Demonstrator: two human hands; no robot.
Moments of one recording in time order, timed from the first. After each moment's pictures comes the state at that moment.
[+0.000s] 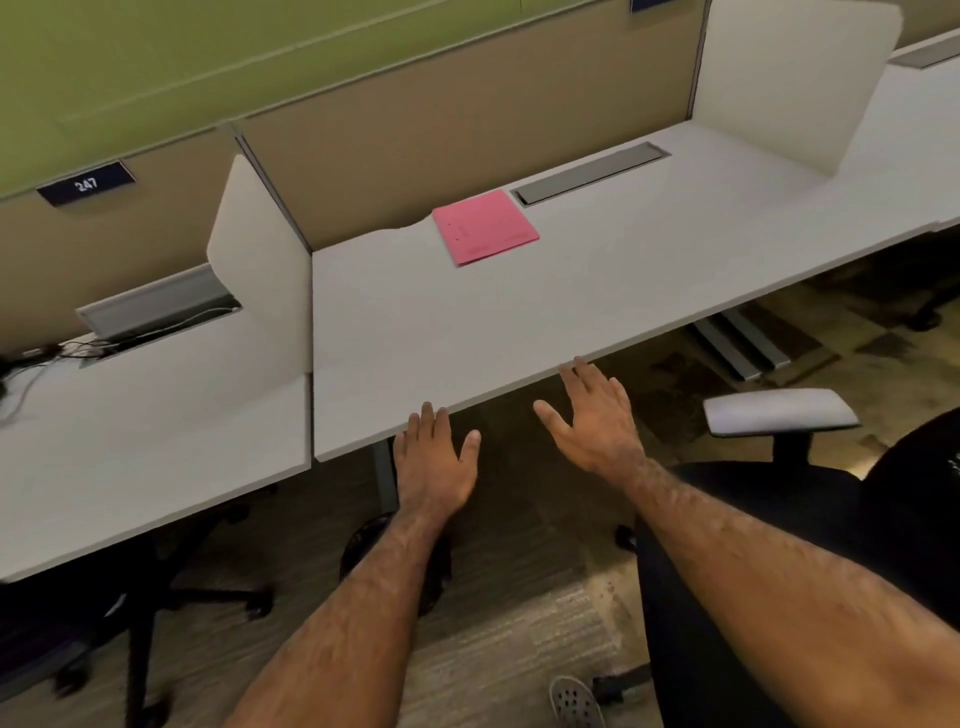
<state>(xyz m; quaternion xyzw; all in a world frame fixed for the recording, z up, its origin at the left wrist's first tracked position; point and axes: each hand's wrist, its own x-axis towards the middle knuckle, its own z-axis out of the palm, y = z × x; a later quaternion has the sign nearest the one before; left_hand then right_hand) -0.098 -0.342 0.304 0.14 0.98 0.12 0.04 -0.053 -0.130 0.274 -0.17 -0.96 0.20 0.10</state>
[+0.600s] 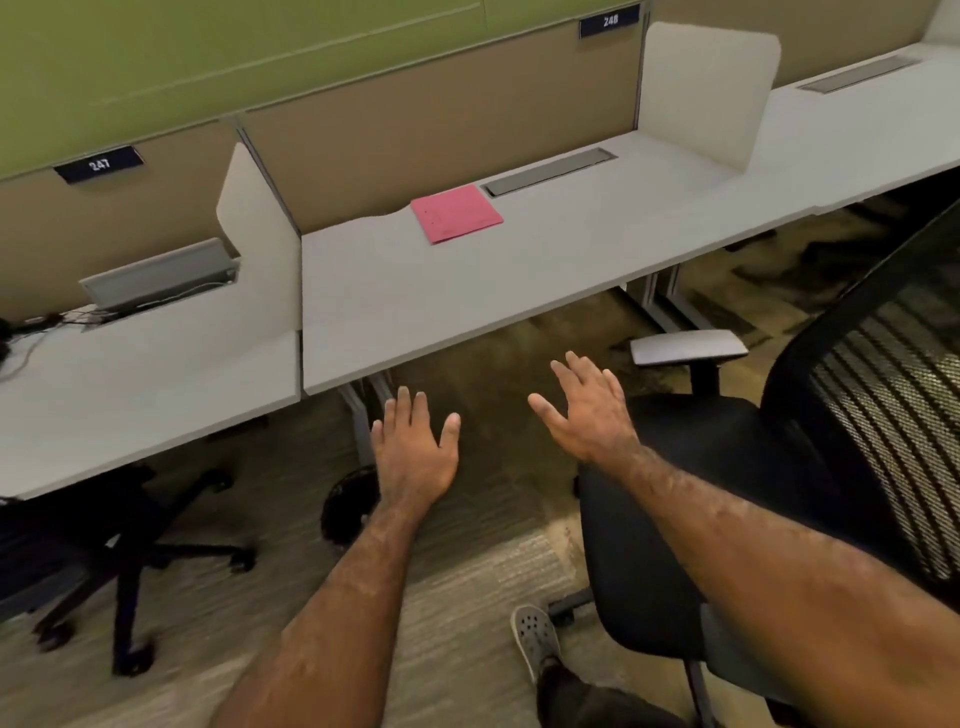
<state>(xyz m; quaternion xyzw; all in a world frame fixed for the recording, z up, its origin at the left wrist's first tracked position) 0.103 -0.384 0.325 0.14 0.98 0.17 -0.01 0.159 -0.161 0.297 -0.15 -0.96 0.20 0.11</state>
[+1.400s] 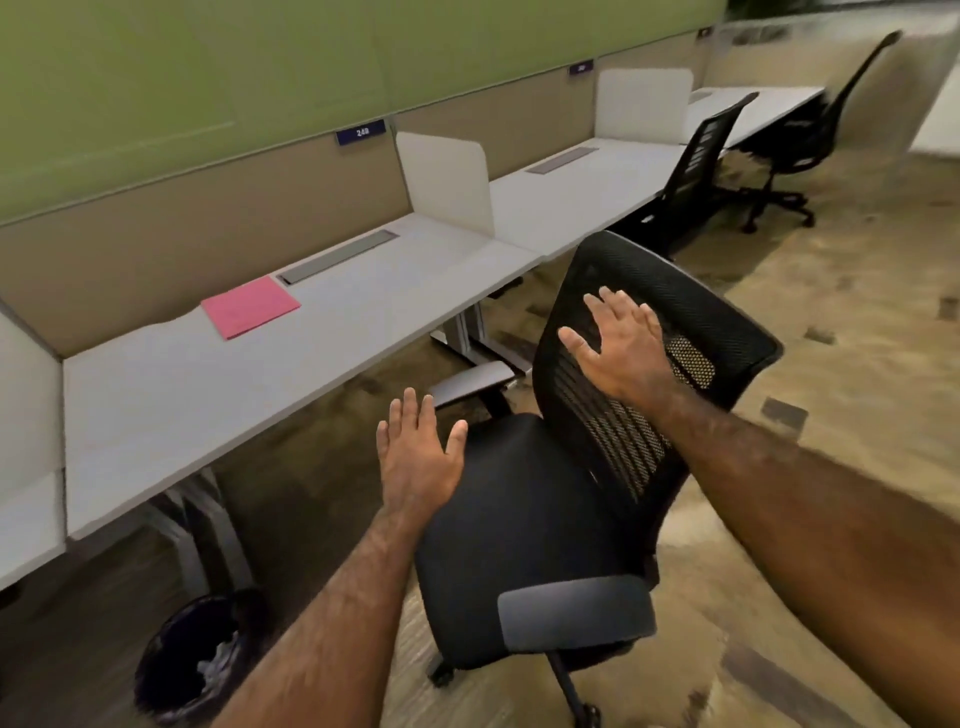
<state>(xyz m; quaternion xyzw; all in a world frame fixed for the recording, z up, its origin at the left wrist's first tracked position) 0.257 -0.154 0.358 0.36 0.91 0.20 -0.03 0.404 0.074 0.423 -0.36 -0.90 0.10 0.23</state>
